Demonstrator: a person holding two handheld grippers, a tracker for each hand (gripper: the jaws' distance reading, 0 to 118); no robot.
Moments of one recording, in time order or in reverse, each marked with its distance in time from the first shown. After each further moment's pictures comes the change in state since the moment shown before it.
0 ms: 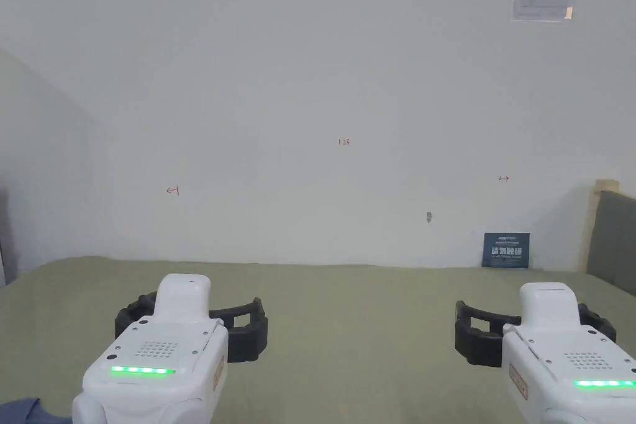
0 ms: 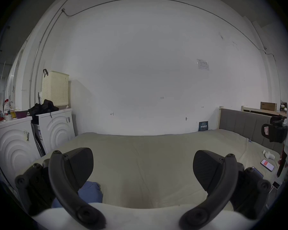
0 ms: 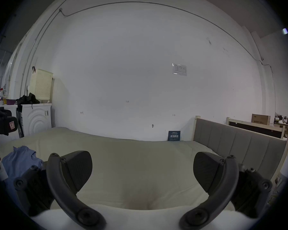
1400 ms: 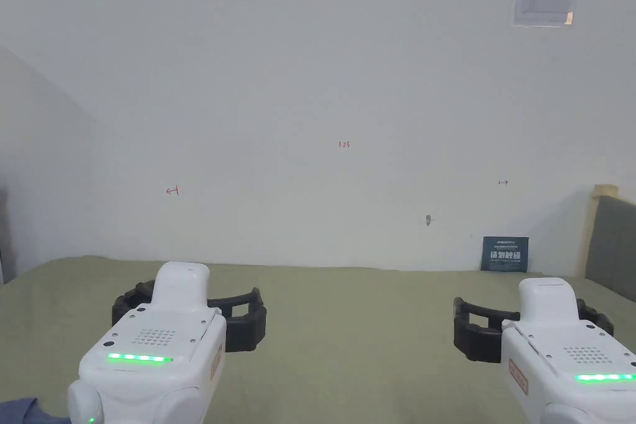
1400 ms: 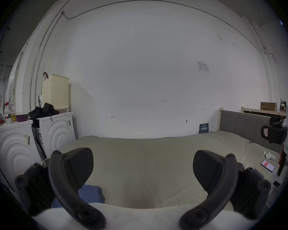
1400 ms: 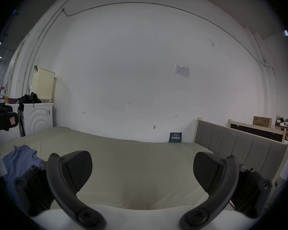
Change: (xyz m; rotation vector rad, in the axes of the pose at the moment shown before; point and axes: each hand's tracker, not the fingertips) left arm -0.003 0.012 0.001 0.022 0.000 -0.010; right arm 0.000 0.009 0.000 0.007 0.018 0.010
